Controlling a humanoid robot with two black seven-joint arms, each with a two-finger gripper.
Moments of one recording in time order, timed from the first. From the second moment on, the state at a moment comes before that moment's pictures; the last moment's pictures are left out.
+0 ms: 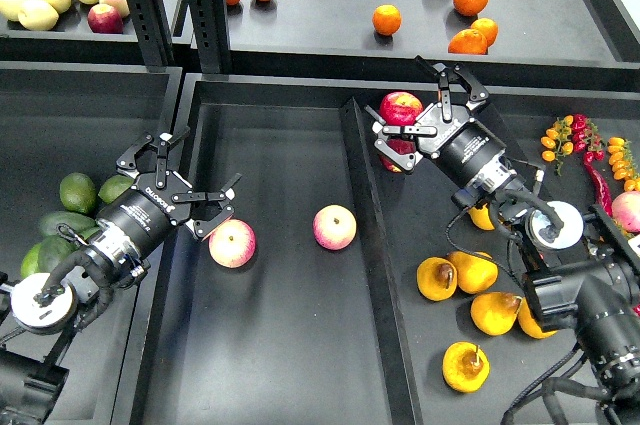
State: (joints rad) left arm -0.11 0.00 -1.42 -1.23 0.09 -0.32 0.39; right arm 0.53 0.01 1.43 0.79 0.01 0.58 -0.48
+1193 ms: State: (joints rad) left arm 0.09 0.00 -1.43 -1.38 0.09 -0.32 0.30; right arm -0.05 0.01 1.40 1.25 -0.11 0.55 -0.04
